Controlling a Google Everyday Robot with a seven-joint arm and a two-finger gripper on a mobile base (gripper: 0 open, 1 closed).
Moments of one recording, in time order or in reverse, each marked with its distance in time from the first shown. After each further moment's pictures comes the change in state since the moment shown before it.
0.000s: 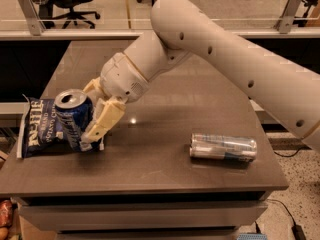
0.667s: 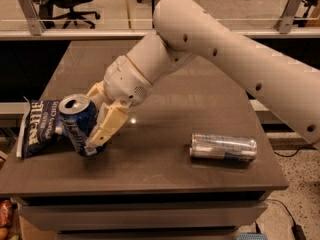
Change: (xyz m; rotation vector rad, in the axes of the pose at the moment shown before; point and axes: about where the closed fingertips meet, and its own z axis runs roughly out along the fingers) arm 0.006 0.011 -0.002 0.009 0.043 0.016
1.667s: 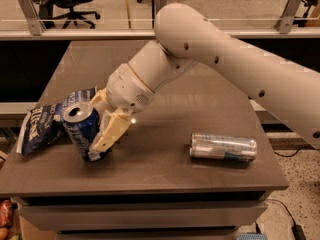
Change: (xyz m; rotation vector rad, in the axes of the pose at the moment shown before) arm 0.016 0.005 0.007 0.021 0.034 0.018
